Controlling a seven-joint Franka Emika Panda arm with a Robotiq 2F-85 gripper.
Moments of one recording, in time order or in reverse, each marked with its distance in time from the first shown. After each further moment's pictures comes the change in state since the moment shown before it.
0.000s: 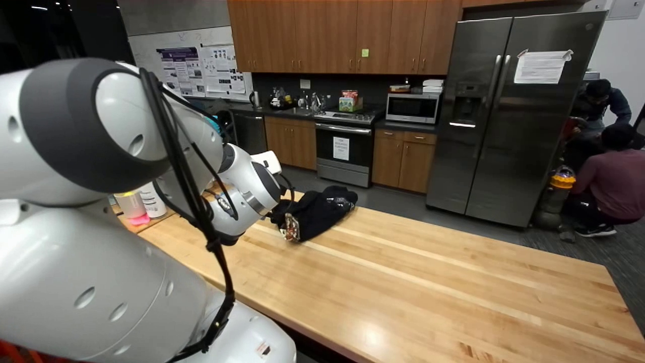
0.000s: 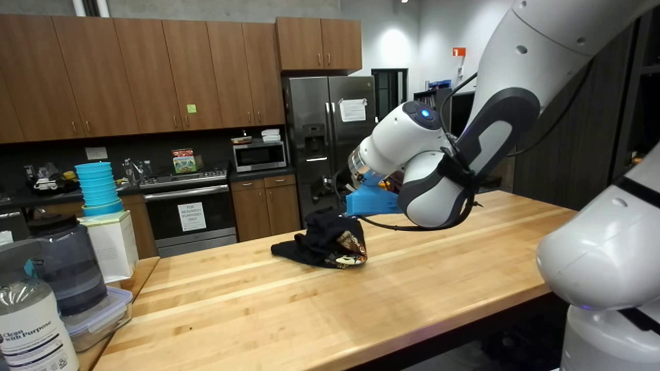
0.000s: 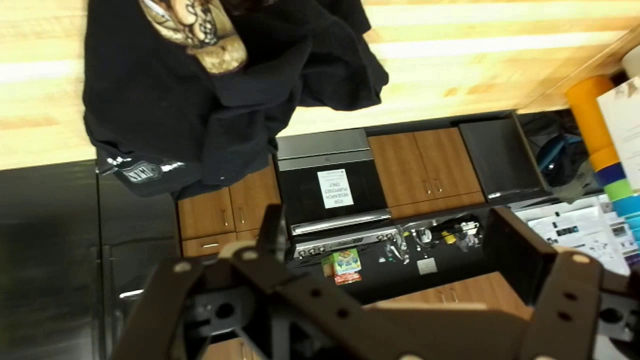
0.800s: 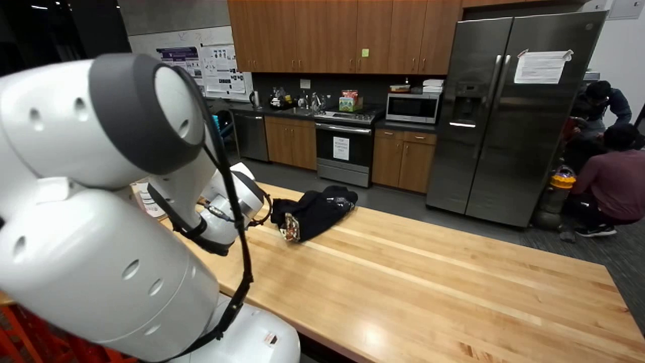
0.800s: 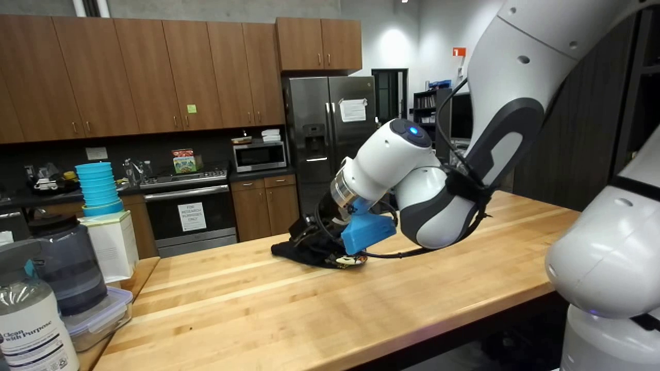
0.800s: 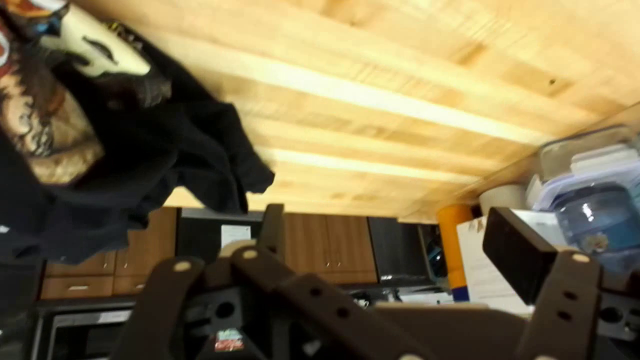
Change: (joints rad) arm 0.156 0.099 0.003 0.006 -0.181 -0.003 -0.022
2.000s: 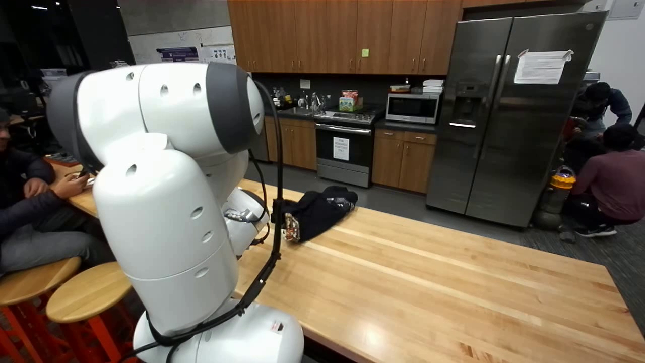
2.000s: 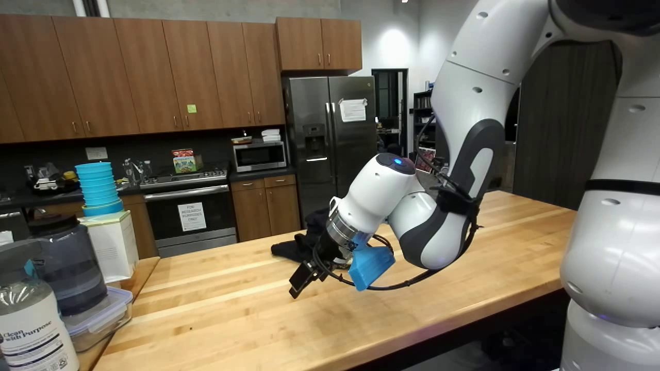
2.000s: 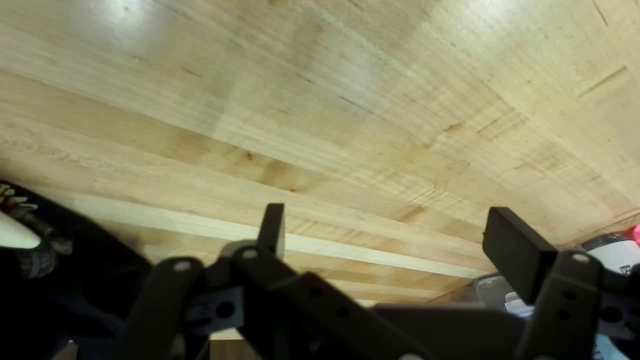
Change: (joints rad) arm 0.182 0.269 -0.178 0.043 -0.170 0.022 -0.039
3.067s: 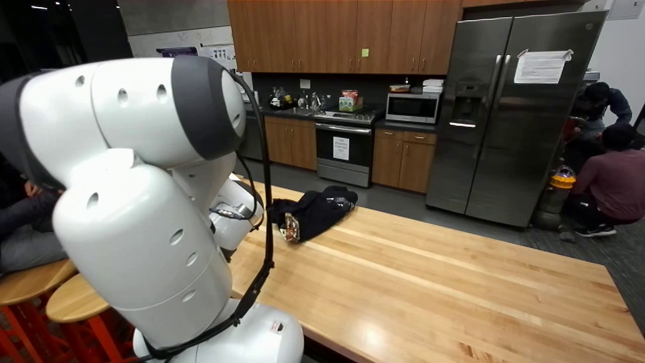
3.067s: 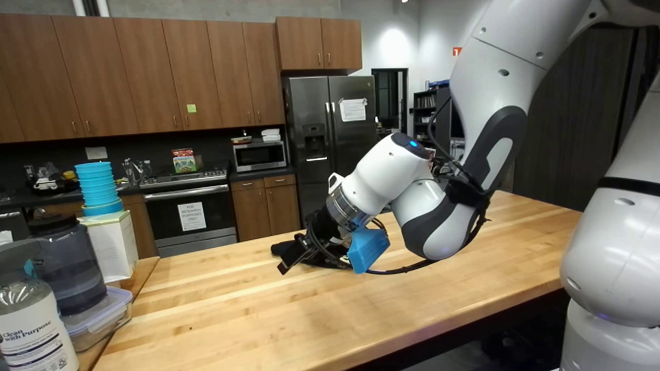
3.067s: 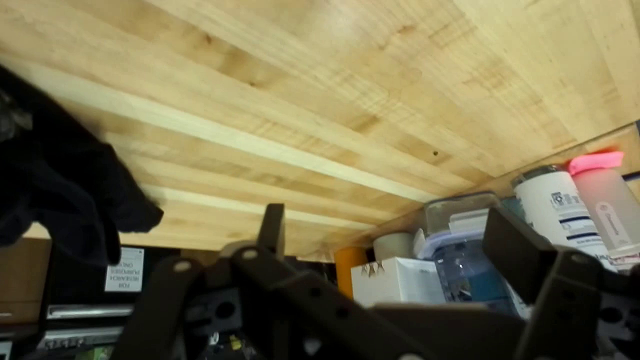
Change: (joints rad) arm -0.002 -0.139 0.028 -0.030 0.044 0.083 -0.055
